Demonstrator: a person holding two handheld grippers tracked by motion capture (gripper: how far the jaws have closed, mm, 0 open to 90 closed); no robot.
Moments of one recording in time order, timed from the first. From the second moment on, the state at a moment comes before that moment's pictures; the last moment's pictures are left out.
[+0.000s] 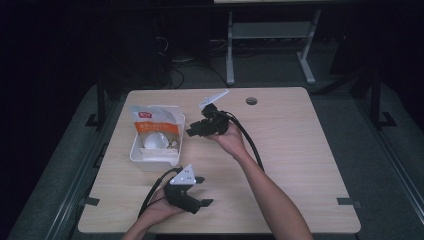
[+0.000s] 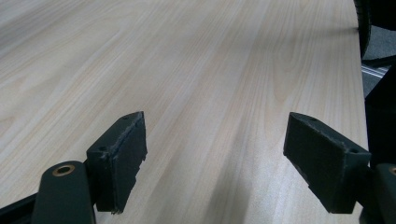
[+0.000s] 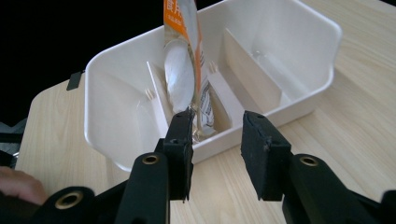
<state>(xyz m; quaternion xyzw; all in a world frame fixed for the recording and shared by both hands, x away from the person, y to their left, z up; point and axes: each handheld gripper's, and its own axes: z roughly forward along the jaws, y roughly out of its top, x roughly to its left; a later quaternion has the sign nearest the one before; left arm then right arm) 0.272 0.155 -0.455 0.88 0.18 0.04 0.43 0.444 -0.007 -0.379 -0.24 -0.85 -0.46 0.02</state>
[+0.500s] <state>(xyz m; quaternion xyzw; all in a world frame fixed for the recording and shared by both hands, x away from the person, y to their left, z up) 0.273 0.156 -0.456 0.88 0.19 0.04 0.43 0.435 -0.049 -0.371 -0.25 -0.85 -0.47 0.03</state>
